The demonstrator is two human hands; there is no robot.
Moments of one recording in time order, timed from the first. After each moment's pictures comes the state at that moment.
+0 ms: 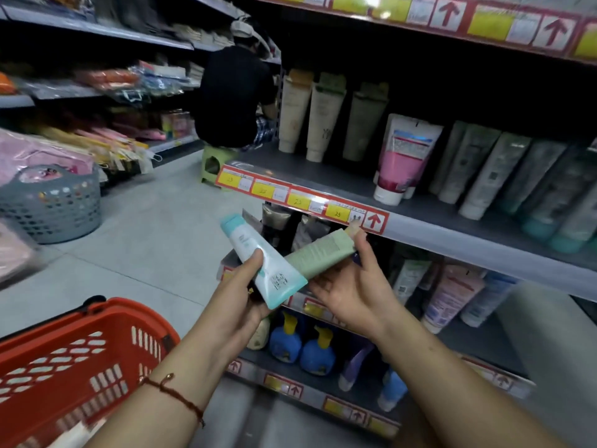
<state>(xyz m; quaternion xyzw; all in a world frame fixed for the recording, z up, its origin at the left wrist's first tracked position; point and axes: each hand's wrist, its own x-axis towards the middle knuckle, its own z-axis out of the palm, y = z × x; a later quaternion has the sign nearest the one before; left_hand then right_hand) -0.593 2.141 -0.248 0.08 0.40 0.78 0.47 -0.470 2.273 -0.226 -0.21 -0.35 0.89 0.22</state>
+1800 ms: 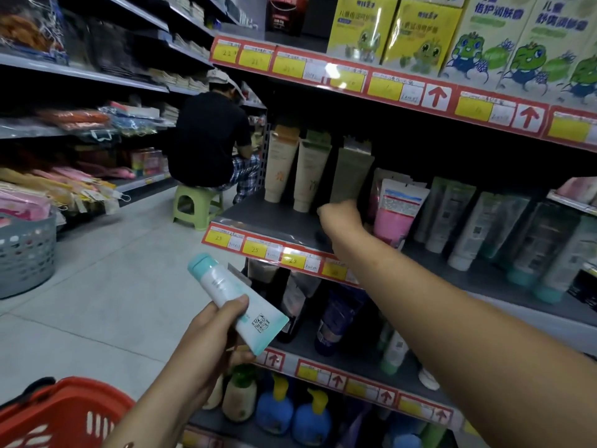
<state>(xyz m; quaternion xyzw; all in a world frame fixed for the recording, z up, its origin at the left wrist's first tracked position) -0.654 2.153 -0.242 0.20 0.51 0.72 0.42 -0.593 2.354 -0.109 -0.49 -0.67 0.41 0.38</state>
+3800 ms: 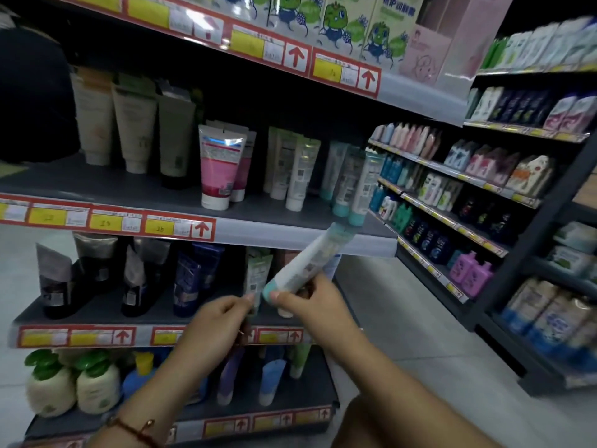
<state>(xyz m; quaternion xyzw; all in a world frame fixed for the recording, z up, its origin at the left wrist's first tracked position) -0.463 2.241 -0.251 0.42 0.63 0.51 0.41 -0.300 2.282 -0.202 -0.46 -0.68 0.43 0.38</state>
